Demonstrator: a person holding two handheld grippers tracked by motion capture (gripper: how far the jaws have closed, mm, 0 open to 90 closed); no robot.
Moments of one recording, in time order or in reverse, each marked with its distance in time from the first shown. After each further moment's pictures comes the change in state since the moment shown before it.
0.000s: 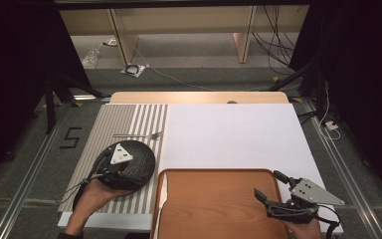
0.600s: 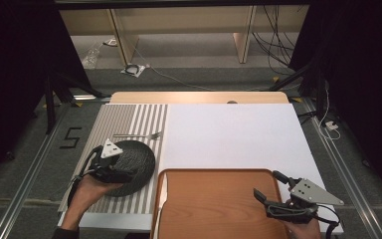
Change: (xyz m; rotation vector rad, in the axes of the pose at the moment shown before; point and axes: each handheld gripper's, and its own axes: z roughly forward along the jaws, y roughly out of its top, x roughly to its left) left arm 0.025 -0.006 0.002 -0.016 0.061 -0.058; right arm 0.001 0.000 0.001 -0.005 0.004 0.007
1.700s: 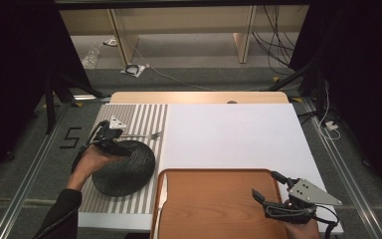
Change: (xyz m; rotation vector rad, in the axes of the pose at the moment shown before) left arm 0.057 0.046 0.052 0.083 0.036 0.067; right arm 0.003 0.000 0.002 -0.002 0.007 -0.005
